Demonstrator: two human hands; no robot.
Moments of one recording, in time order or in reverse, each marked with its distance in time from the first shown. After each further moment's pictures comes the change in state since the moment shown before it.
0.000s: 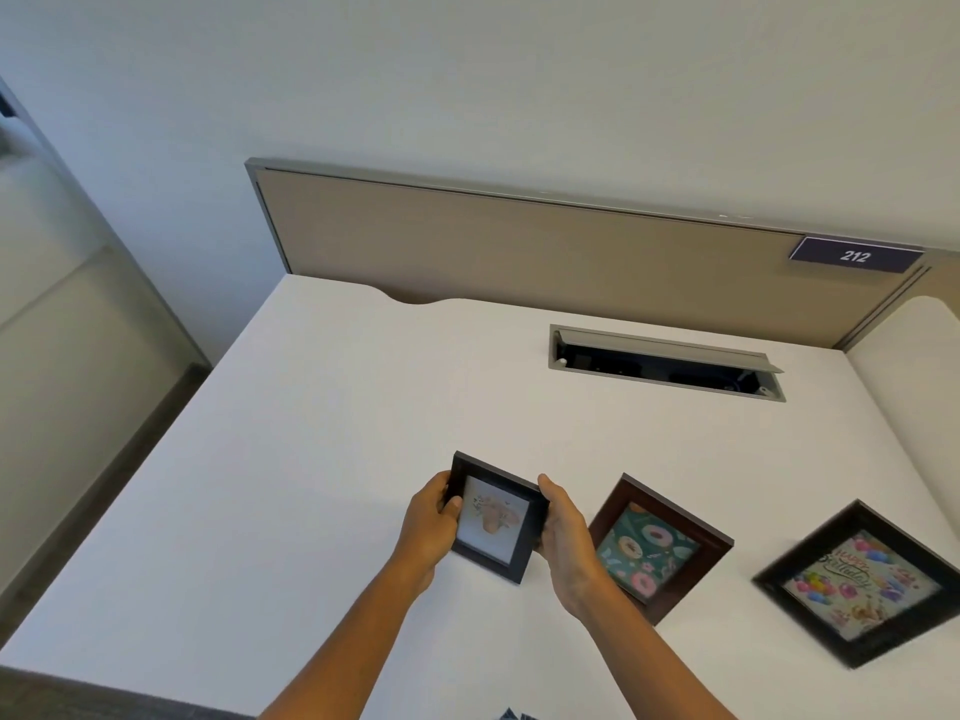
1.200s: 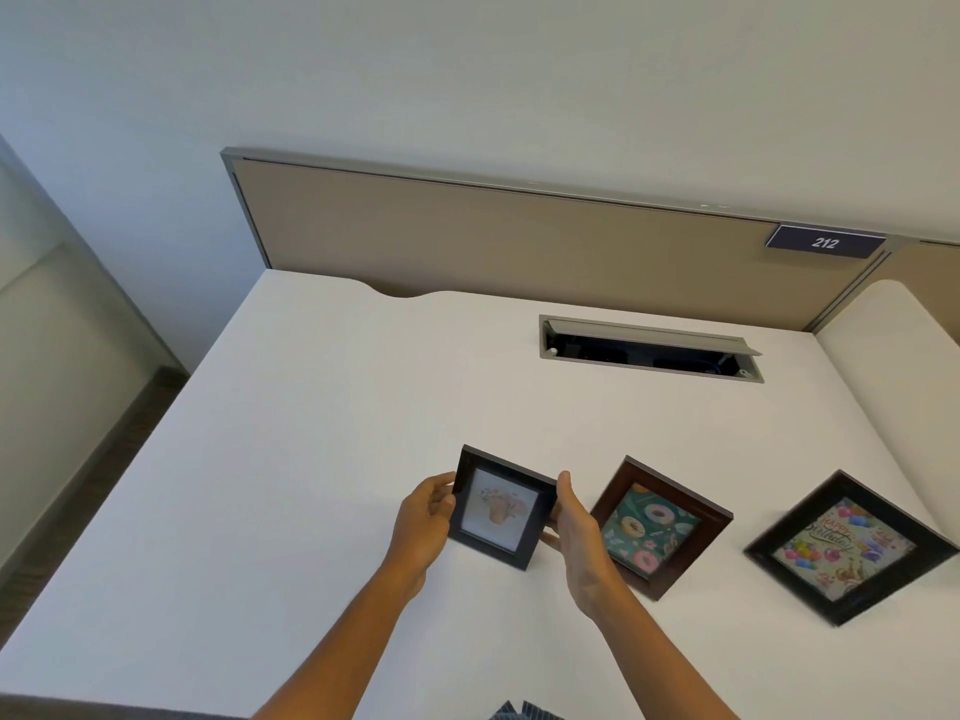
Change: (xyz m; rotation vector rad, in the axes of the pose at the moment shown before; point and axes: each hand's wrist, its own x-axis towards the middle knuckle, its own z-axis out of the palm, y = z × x) left_hand 0.001 -0.024 -0.023 0.052 -0.016 -0.048; right_hand -0.021 0.009 0.005 -0.064 0.078 -0.030
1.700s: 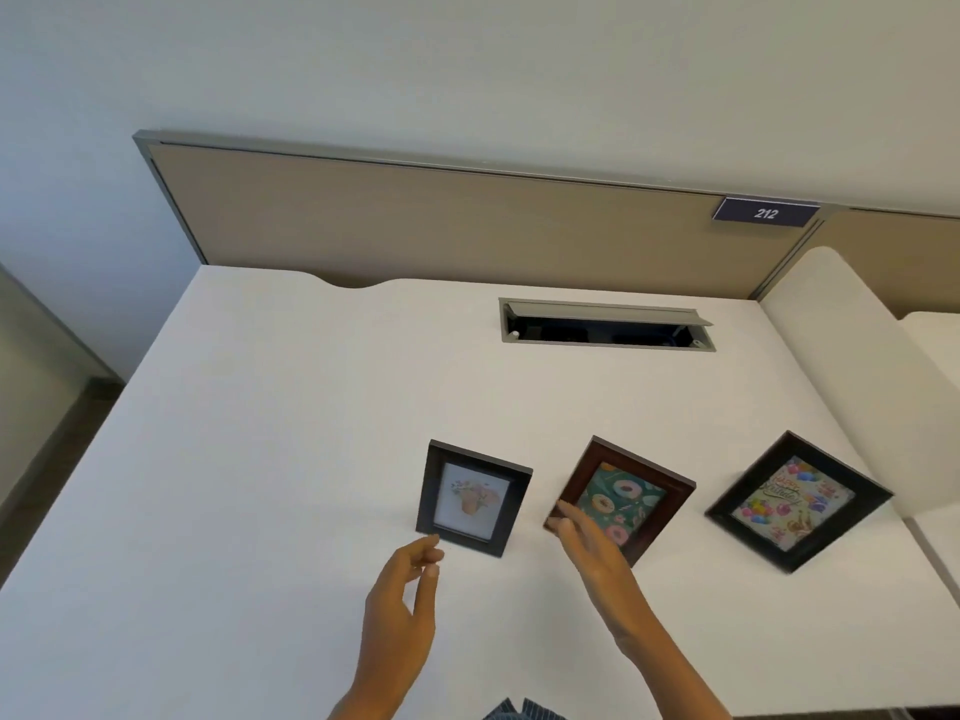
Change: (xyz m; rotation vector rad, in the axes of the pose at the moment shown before) left_hand -0.092 -0.039 0.007 0.077 0.084 0.286; right_hand -0.050 0.028 -0.057 -0.341 0.127 -0.102
